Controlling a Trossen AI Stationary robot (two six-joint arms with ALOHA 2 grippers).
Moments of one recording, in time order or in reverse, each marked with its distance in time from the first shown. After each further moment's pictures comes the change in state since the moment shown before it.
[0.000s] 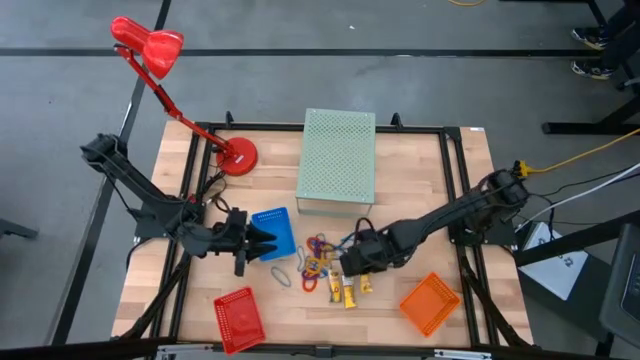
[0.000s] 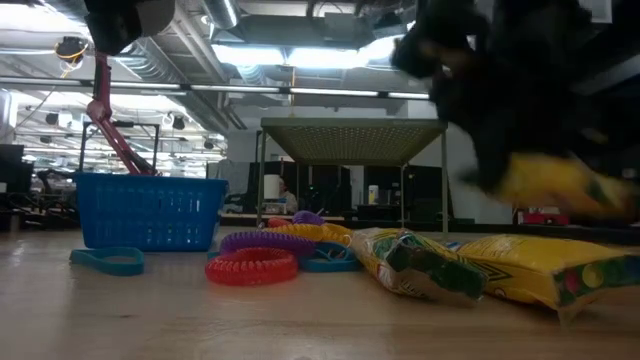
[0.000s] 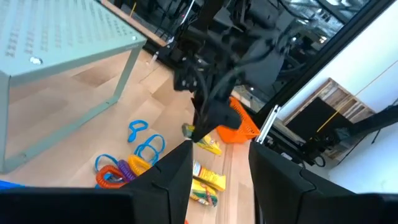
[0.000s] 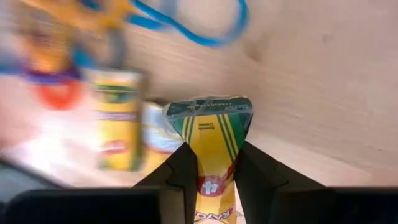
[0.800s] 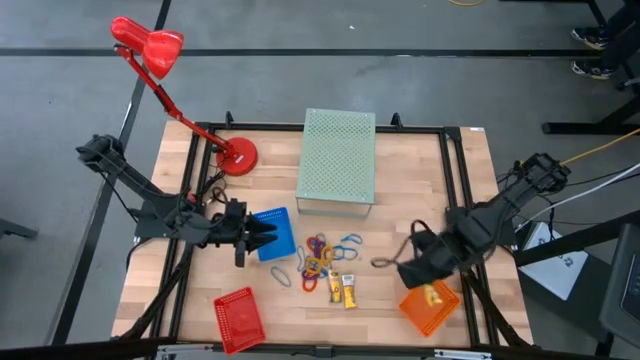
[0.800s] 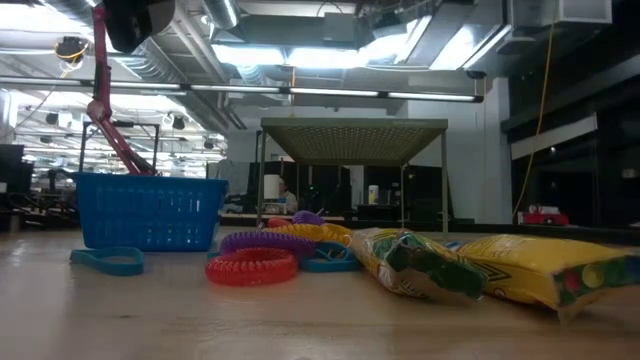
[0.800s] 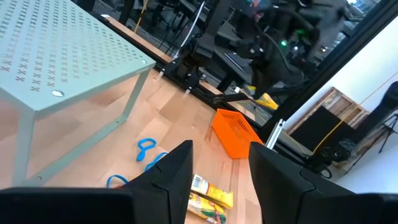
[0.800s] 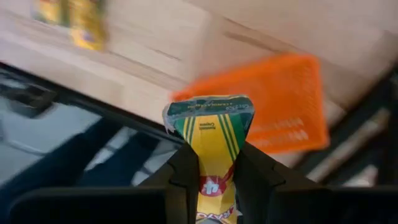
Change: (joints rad) left arm 0.074 -0.049 0.001 -0.012 0.026 0.055; right arm 0.292 -0.372 0.115 -0.604 -0.106 0.195
